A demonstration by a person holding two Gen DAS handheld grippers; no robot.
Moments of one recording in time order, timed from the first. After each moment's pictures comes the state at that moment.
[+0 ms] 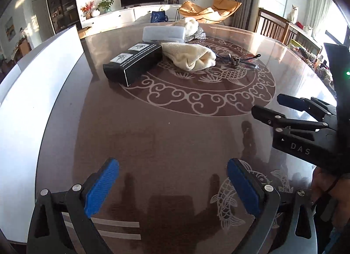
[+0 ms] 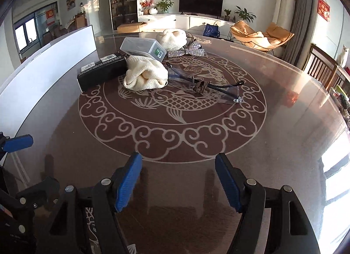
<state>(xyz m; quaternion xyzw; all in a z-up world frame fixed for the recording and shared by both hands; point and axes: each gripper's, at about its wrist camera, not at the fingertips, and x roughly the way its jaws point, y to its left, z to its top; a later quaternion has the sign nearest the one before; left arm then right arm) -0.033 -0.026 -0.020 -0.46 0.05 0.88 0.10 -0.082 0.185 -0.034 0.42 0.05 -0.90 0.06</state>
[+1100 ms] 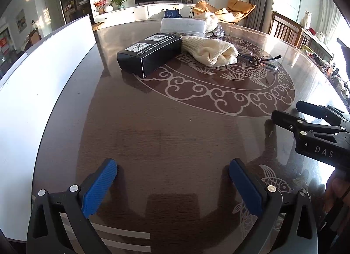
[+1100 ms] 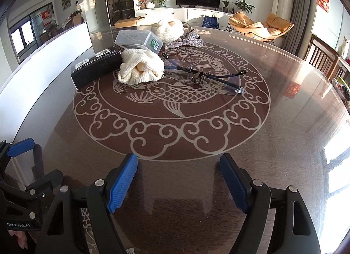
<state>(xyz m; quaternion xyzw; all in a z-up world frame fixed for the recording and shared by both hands) -0.038 -0.030 -0.039 -0.46 0.04 0.89 0.07 -0.079 0.179 -0.035 0.44 0.03 -0.90 0.05</state>
